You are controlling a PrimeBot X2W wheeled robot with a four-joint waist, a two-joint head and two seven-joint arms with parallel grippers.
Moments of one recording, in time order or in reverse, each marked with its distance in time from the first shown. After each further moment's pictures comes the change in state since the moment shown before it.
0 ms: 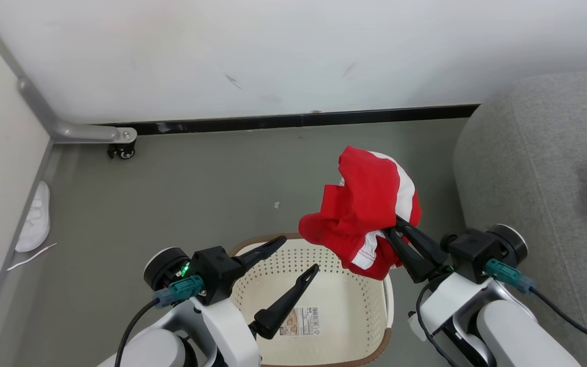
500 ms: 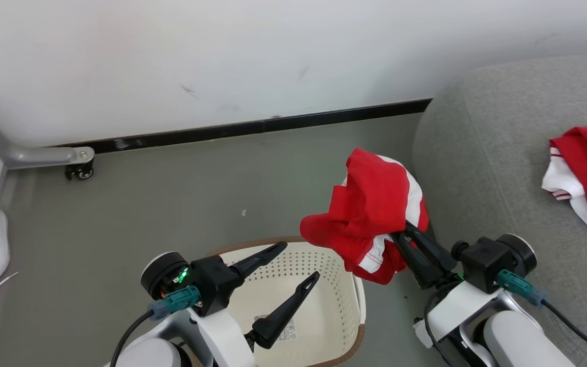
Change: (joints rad) left arm 0.021 0.032 -0.001 -0.055 0.010 0.001 -0.002; right arm 0.065 0.016 -0.061 -0.051 -0.027 0.000 0.000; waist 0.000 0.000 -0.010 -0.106
